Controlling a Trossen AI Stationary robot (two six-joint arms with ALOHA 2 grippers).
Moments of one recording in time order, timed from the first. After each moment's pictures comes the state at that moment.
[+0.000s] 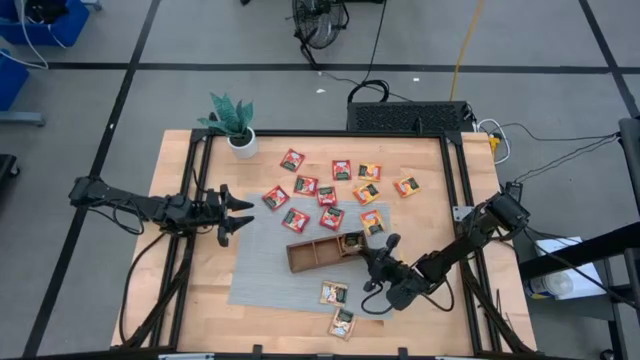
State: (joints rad) left arm -0.23 0.24 0.01 0.18 -0.35 -0.27; right arm 0.66 1.84 0.63 0.48 1.20 0.15
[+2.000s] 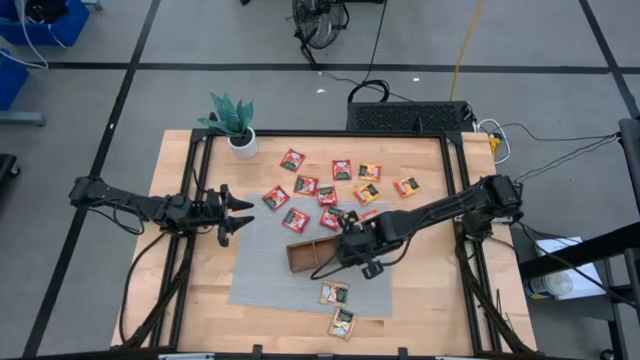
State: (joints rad) left arm -0.23 0.24 0.01 0.18 -0.35 -0.27; right arm 0.27 1.79 1.39 -0.85 0.15 -0.23
